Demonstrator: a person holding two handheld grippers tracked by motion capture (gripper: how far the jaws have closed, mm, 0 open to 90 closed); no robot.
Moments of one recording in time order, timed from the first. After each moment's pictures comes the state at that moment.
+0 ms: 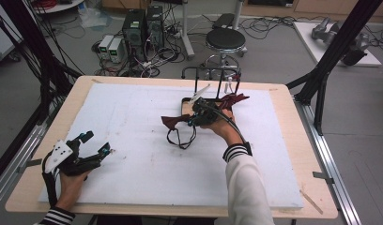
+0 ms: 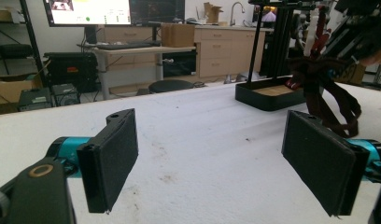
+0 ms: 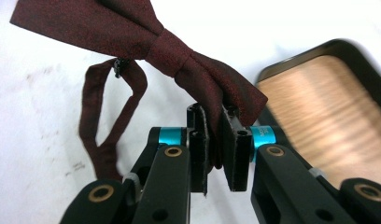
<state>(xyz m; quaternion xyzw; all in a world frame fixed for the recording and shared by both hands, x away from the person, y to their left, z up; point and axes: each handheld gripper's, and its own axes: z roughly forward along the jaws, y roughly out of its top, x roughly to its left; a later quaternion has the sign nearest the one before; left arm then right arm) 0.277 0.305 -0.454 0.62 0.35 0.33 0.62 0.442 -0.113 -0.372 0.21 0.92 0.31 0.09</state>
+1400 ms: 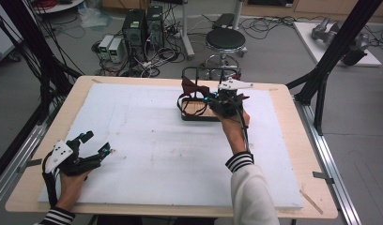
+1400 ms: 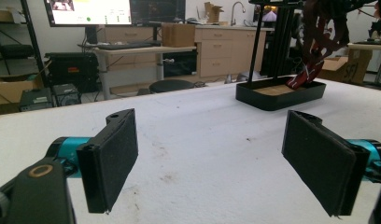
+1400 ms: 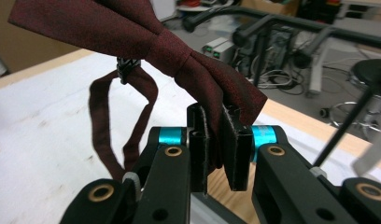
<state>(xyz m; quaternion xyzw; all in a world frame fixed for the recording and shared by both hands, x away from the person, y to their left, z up) 0.277 0.304 -0.454 0.62 0.35 0.34 0.62 0.408 -0.165 -0.326 0.37 0.75 0.50 0.23</state>
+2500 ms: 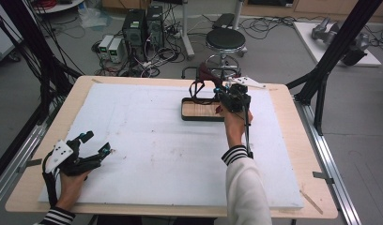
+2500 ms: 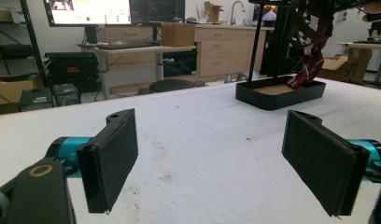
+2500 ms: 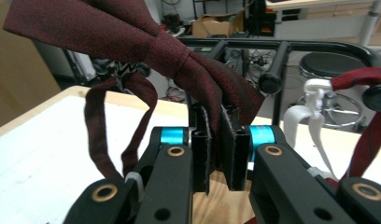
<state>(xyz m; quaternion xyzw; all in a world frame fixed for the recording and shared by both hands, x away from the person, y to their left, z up) 0.277 0.304 -0.454 0.62 0.35 0.34 0.62 0.426 -0.186 -0.335 0.47 0.65 0.53 0.26</state>
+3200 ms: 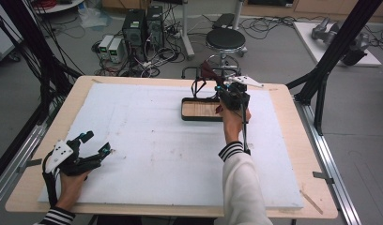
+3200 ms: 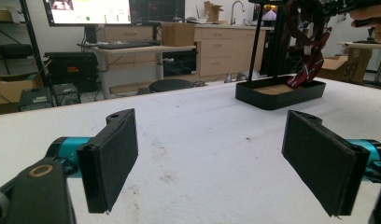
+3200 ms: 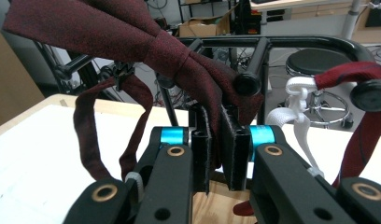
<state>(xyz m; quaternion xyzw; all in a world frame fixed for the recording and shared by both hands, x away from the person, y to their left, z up) 0.277 0.304 -0.454 0.62 0.35 0.33 0.62 0.441 -0.187 -0.344 0.49 0.64 0.53 0.27</state>
